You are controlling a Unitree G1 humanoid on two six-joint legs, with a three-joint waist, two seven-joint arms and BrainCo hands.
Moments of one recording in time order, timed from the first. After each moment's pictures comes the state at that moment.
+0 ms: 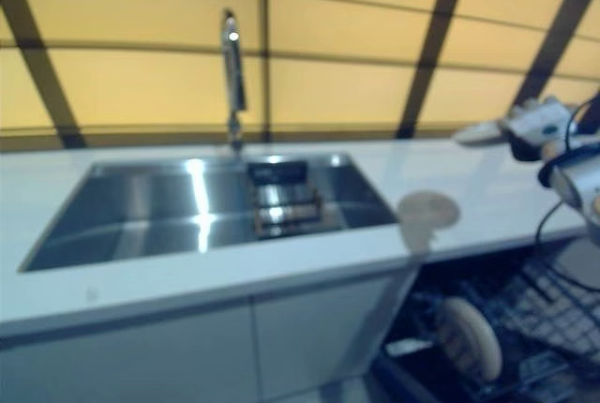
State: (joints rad) left arm 0.03 0.30 -0.27 1.09 -0.32 0.09 -0.05; right arm -1.05 -1.37 0.67 0.57 -0.69 -0.04 -0.14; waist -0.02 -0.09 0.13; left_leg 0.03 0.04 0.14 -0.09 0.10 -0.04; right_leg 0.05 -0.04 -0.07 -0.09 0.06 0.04
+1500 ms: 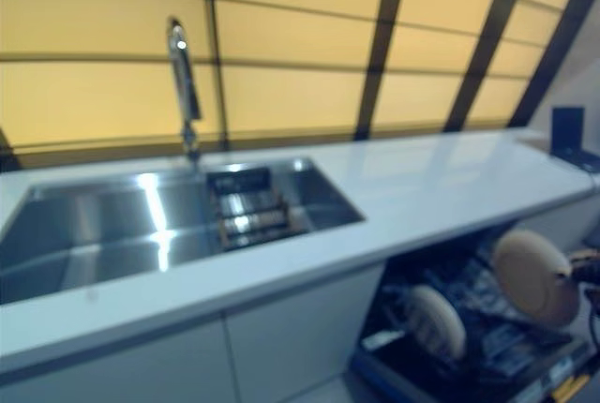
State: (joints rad) left arm 0.03 0.33 -0.21 1.16 -0.25 0.03 -0.10; right arm -0.39 -1.19 0.00 0.73 0.34 0.32 0.35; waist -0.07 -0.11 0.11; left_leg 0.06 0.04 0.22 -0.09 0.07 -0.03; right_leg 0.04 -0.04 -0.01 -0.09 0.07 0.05
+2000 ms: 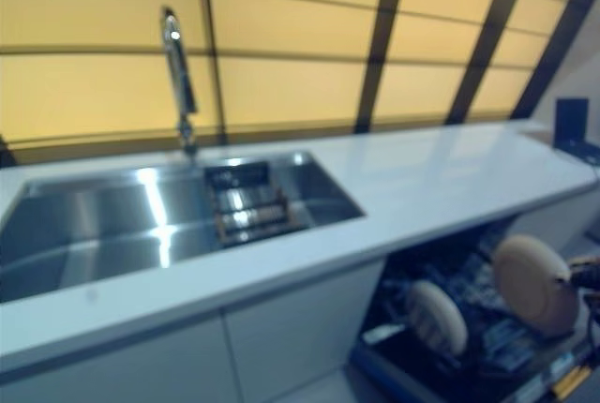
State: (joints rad) left arm 0.04 0.33 -0.21 1.15 -0.25 0.01 -0.10; right arm -0.37 -1.17 -0.03 0.71 0.30 0.31 0.28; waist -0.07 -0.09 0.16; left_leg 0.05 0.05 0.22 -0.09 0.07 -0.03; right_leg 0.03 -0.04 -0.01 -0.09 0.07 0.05
